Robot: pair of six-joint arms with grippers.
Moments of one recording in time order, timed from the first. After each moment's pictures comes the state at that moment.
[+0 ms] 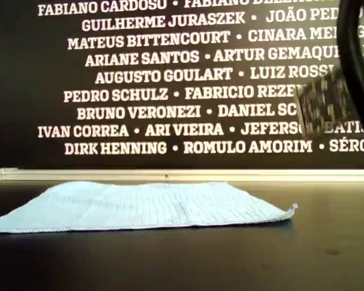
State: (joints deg) left arm -12.0 177.2 171.4 48.0 -11.5 0.2; right arm 3.4 176.5 166.6 45.0 1.6 2.8
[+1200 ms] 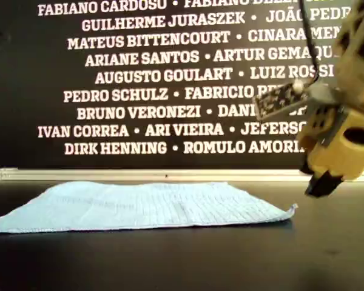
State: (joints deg) left arm -20.8 116.7 131.0 44.9 11.2 -8.4; right arm 5.0 99.5 121.6 41.2 -15.0 2.4
